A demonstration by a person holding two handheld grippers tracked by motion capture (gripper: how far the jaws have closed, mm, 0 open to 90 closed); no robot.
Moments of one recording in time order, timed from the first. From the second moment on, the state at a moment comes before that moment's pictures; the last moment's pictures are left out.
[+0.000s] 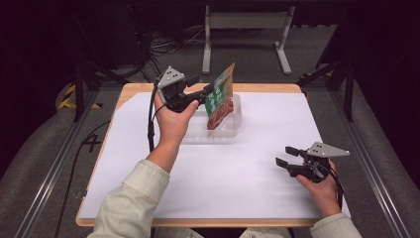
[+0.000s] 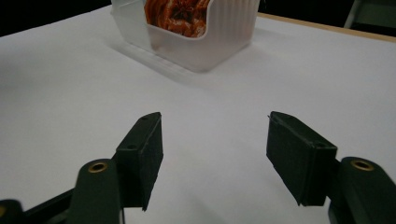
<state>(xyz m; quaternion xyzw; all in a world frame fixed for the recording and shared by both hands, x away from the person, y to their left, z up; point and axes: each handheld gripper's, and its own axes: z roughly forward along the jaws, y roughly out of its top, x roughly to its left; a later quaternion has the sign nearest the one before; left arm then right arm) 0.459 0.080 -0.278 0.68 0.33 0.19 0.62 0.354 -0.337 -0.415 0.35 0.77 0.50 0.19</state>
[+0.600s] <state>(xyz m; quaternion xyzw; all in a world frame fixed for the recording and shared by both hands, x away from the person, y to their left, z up) 0.399 0.134 -0.285 0.72 0.33 0.21 0.58 0.366 -0.343 -0.402 0.34 0.77 0.50 0.20</state>
